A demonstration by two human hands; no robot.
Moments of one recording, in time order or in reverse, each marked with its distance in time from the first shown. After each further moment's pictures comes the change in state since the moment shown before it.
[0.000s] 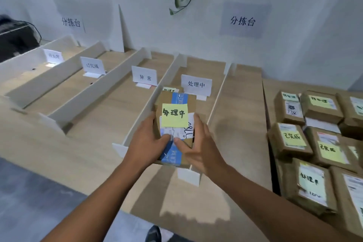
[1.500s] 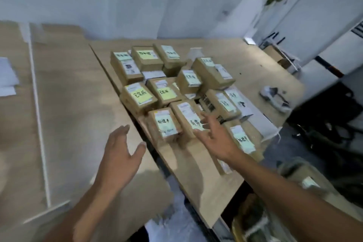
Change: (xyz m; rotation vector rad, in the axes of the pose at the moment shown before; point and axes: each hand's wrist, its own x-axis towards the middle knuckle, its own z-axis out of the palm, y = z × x) left_hand -0.016 0.066 0.208 -0.172 -0.736 0.281; right_hand -0.193 0.068 -0.224 -0.414 0.501 0.793
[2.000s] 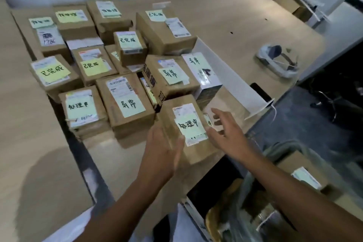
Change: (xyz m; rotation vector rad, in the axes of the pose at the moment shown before) left_hand -0.015 0.160 0.372 -0.107 -0.181 -0.040; right_hand 0.021 0.350 -0.128 0.088 0.006 0.019
